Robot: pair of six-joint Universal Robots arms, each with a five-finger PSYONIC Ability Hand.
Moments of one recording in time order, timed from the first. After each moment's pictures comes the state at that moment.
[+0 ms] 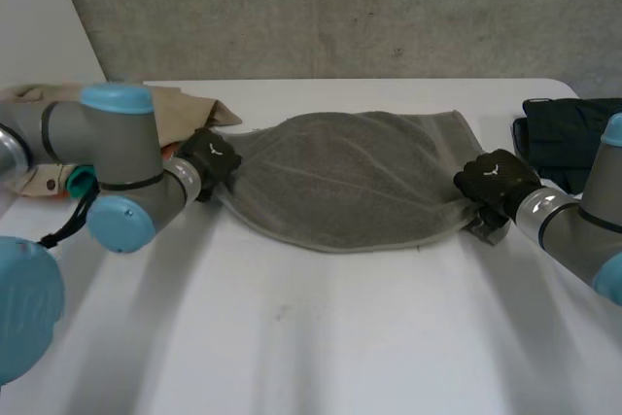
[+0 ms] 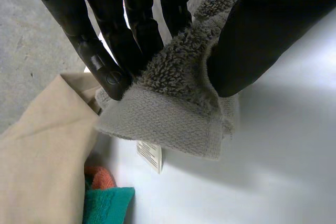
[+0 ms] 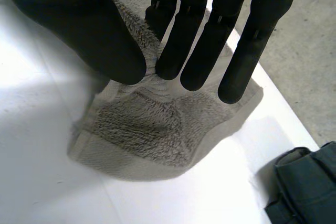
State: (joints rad) left arm 4.34 -2.48 -0.85 2.92 -1.47 4.02; right arm 1.73 -0.97 1.42 -0.04 1.24 2.38; left_hand 1.10 1.19 1.18 1.19 0.96; right_hand 1.07 1.18 1.19 1.19 1.02
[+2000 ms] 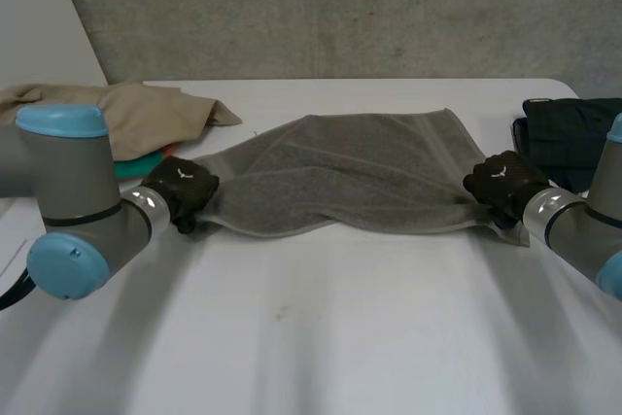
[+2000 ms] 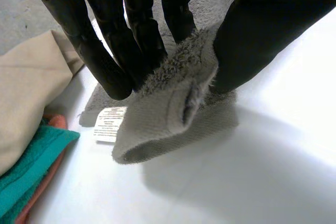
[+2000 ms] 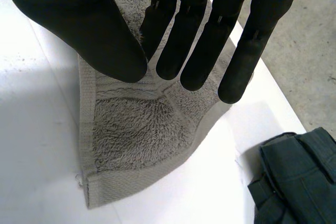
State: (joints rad) left arm 4.40 -2.19 -1.33 3.04 -1.45 3.75; right arm 1.71 -0.96 1.40 -0.01 1.27 2.31; left_hand 1.16 1.19 1.19 1.19 0.99; right_hand 1.07 1.18 1.19 1.19 1.03
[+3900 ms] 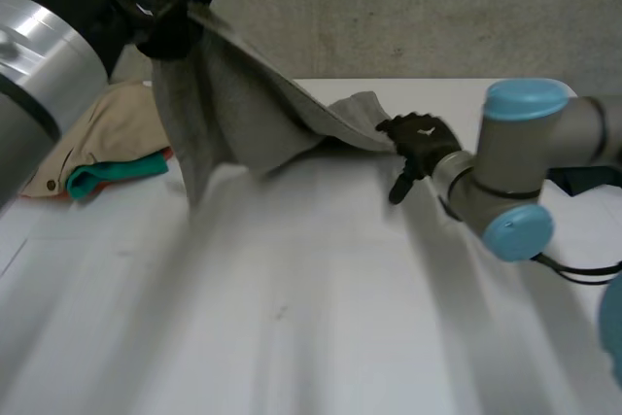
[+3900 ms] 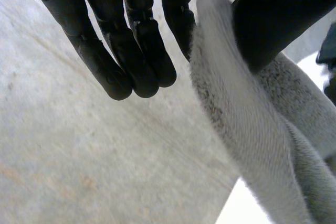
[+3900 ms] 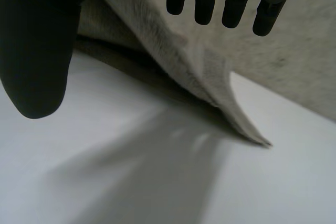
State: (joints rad) left arm 4.23 -1.58 -1.27 3.07 -1.40 3.68; right arm 2.01 -0.69 0.89 0.08 1.45 2.99; left_hand 1.16 1.20 1.19 1.20 0.99; right_hand 0.22 0.21 0.21 0.21 0.05
